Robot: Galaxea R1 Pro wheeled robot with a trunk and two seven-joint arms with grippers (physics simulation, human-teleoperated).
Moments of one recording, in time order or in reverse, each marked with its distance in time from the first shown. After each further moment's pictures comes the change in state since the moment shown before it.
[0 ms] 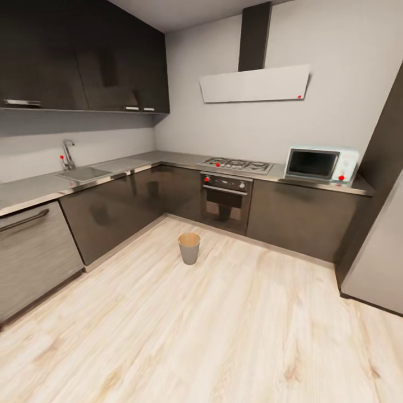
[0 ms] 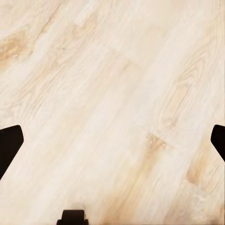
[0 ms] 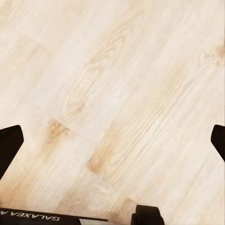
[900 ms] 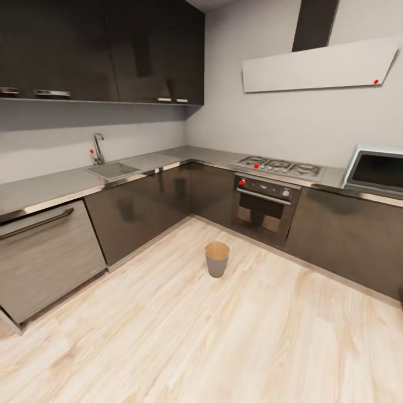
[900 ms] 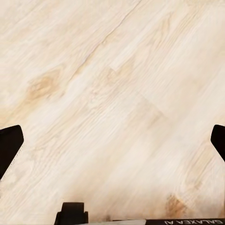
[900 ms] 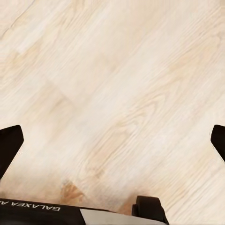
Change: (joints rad) left arm 0.000 -0.004 -0.002 0.000 -0.003 -0.009 0.001; right arm 0.000 0.000 0.001 0.000 0.000 0.000 0.000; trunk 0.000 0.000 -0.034
